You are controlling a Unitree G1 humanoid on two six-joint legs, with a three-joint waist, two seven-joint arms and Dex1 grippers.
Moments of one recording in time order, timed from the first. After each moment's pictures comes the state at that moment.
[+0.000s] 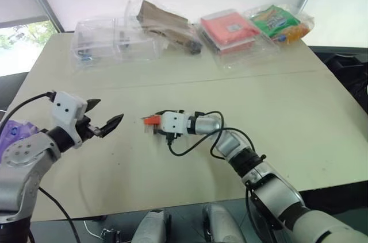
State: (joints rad) left arm 0.00 0.73 0.37 -0.45 -0.53 0.58 -0.59; right arm -0.73 -0.14 0.45 0.56 -0.29 -0.23 0.71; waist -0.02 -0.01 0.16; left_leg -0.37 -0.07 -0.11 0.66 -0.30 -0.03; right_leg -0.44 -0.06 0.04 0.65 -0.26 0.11
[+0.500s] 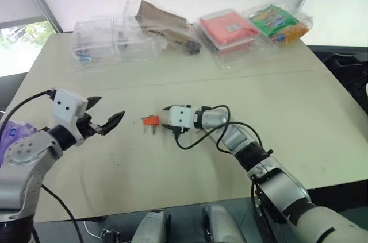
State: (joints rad) left arm -0.03 0.71 0.37 -0.45 -0.53 0.58 -0.58; right arm -0.75 -0.18 0.44 0.57 -0.28 -0.21 0.73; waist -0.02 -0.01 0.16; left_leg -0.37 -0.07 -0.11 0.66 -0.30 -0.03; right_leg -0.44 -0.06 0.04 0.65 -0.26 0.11
